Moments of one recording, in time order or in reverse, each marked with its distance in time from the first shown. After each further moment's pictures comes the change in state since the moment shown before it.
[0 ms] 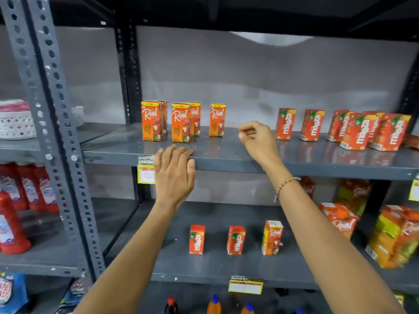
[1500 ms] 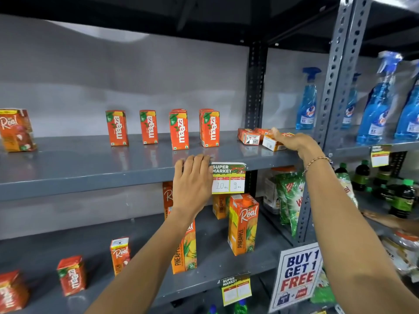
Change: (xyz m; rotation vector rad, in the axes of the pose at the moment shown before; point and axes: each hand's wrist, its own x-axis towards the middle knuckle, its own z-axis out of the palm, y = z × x) left_hand 0.002 0.471 0.112 -0.176 -0.056 0.254; right_hand 0.055 0.262 -0.487 -0.405 0.132 0.852
